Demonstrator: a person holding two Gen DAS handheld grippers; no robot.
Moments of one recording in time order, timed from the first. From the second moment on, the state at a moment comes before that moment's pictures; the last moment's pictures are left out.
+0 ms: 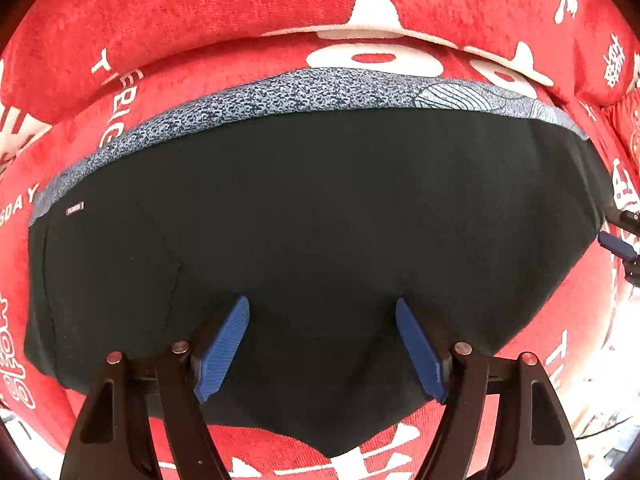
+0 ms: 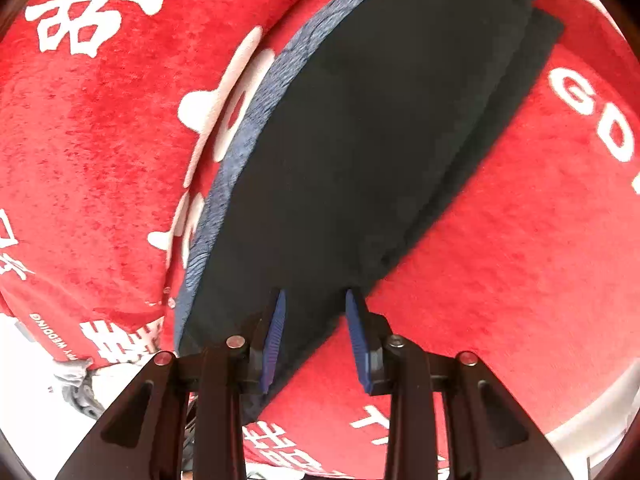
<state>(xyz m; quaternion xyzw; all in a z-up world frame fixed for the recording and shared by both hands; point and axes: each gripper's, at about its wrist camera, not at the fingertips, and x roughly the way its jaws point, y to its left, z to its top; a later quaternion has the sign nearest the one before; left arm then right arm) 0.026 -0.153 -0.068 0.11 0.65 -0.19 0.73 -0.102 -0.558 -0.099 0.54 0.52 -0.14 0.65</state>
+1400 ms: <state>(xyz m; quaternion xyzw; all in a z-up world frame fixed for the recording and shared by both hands) 0.045 -0.269 -0.047 0.11 0.64 -0.19 0.73 -0.192 -0.744 -0.138 0.61 0.40 -0.22 0.64</state>
